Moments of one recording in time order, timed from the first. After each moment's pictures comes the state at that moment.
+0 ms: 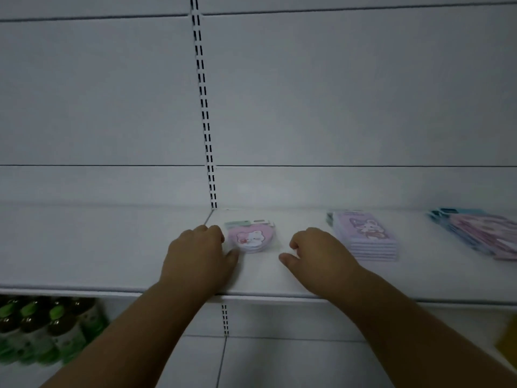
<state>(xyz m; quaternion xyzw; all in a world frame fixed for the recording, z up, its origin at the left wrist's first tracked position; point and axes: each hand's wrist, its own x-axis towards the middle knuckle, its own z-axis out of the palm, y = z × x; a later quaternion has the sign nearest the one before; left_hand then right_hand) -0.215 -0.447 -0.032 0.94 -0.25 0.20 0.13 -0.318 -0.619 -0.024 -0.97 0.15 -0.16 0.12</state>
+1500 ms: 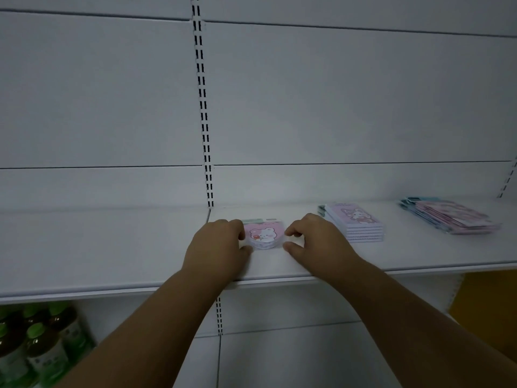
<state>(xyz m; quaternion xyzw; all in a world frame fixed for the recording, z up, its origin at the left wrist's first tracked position) -0.208 -0.432 -0.028 0.89 -0.38 0.17 0.20 -0.323 -0.597 -0.031 -0.94 0.15 -0.26 0.12</state>
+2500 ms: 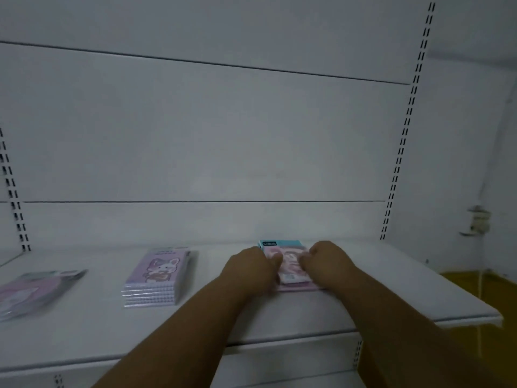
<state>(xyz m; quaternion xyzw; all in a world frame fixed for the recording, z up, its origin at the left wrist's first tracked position) -0.406 -0.824 0.000 0.89 -0.37 -0.07 0.25 -0.490 -0.955 -0.006 -0.87 0.39 -0.18 0.22</state>
